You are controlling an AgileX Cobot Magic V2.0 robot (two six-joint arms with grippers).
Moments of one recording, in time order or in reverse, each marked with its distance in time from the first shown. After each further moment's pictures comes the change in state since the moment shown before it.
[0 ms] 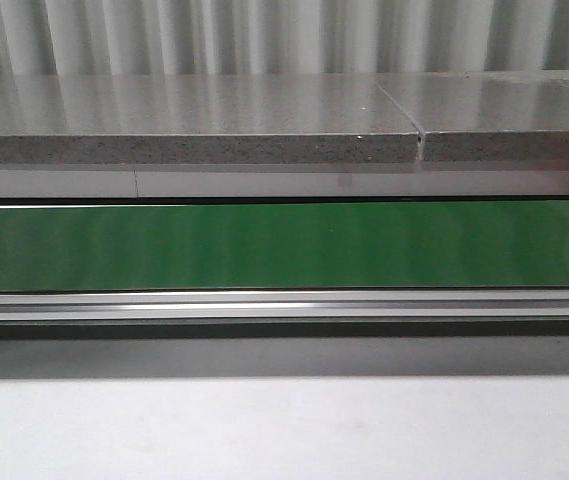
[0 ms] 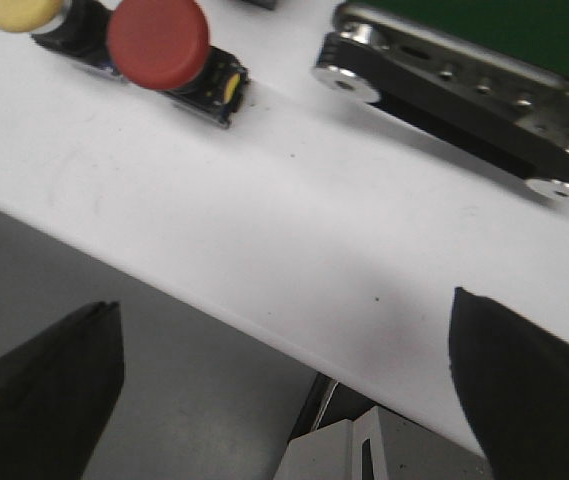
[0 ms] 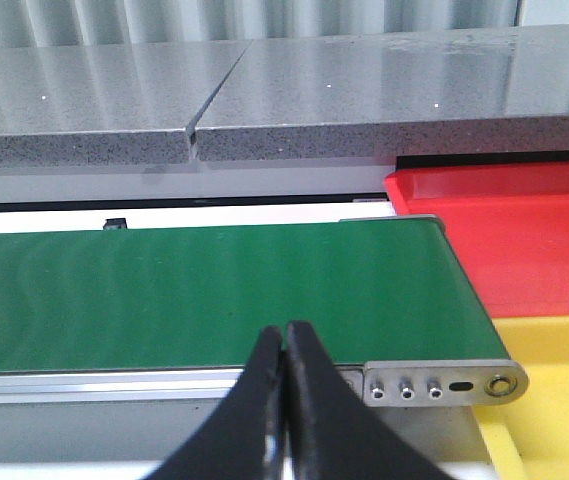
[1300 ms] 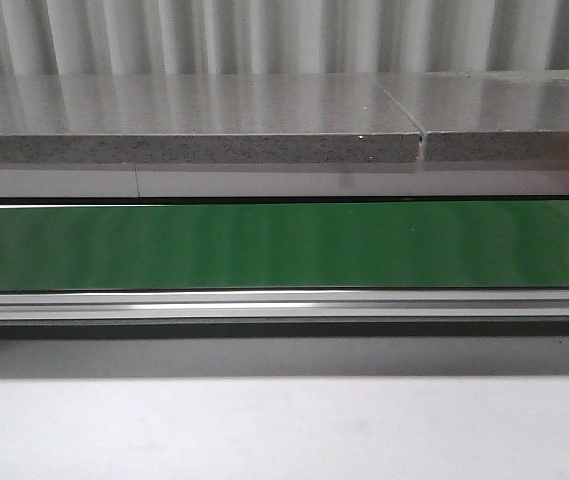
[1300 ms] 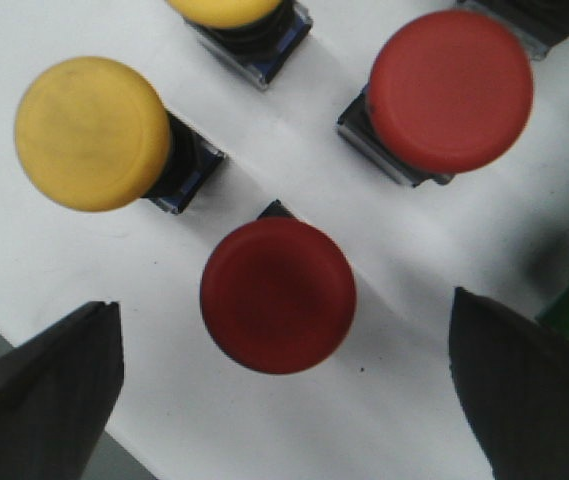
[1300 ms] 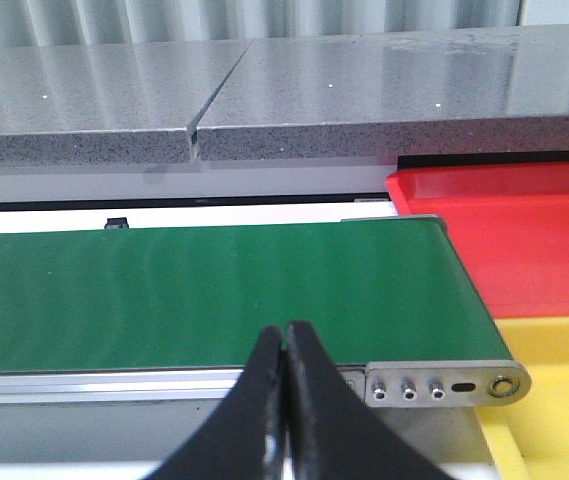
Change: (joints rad) left arm 0.312 0.457 -0.163 -0.094 -0.260 0.023; right arm 0.000 0.000 0.000 0.000 0.000 0.000
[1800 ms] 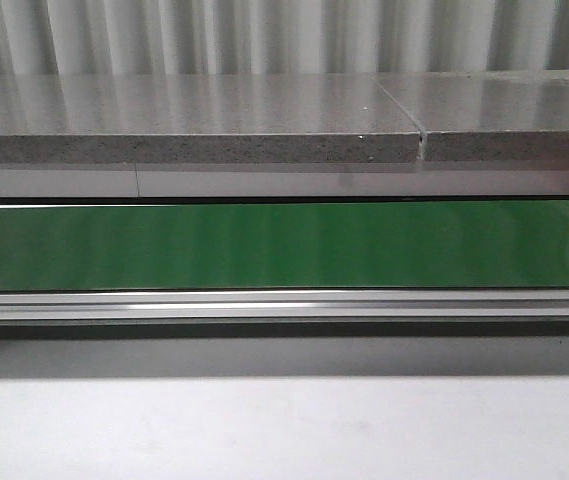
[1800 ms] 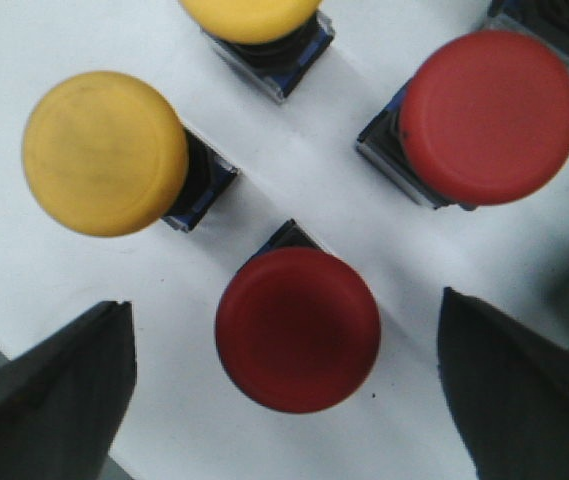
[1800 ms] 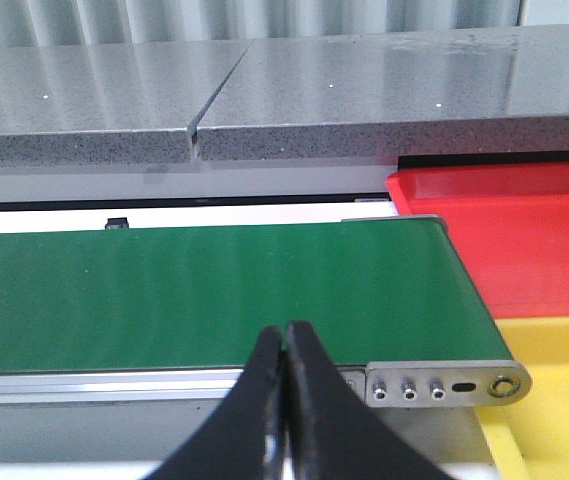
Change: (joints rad) left arm 0.020 0.021 0.000 0.000 -0.034 0.000; right arm 0.000 0.000 0.000 0.000 0.000 0.000
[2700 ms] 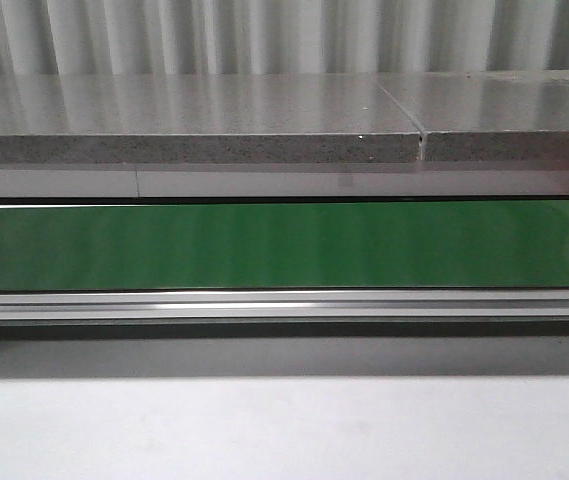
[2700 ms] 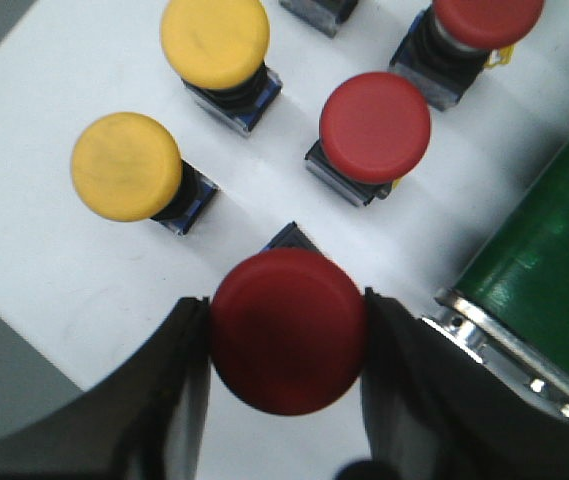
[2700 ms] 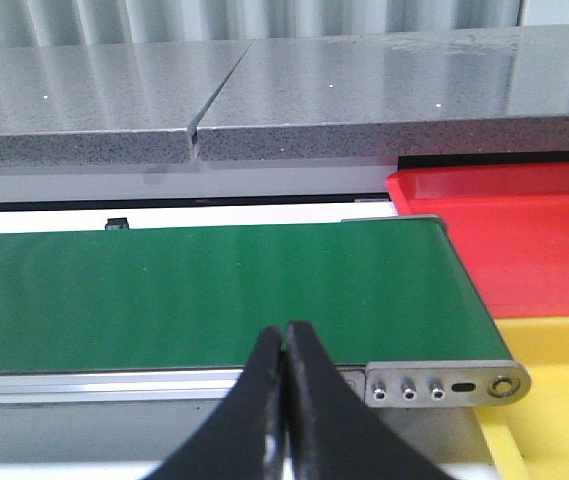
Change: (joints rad) left arm -0.047 -0.224 -0.008 0.000 0.082 0.033; right arm 0.000 0.000 0.000 0.000 0.000 0.000
